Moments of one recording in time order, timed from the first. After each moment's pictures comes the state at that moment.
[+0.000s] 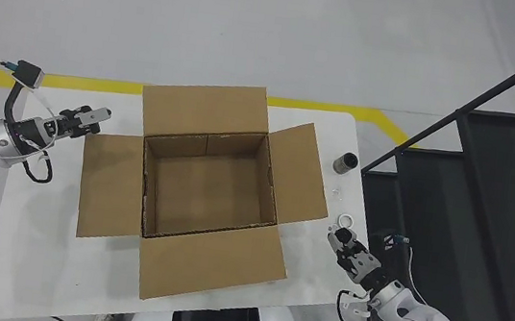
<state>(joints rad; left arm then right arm) 1.12 -0.89 -1.53 -1.44 -0.21 -0.38 -1.07 -2.08 -1.28 1.77 -1.90 -0.85 -0.54 0.26</state>
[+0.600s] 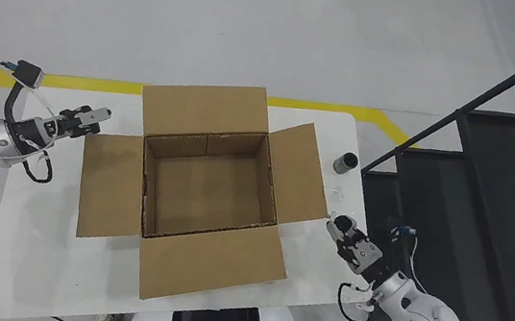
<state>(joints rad) 1.12 -0.89 -1.53 -1.44 -0.21 -0.38 -1.07 -2.06 -1.28 1.80 -2.00 -0.78 -0.56 0.27</state>
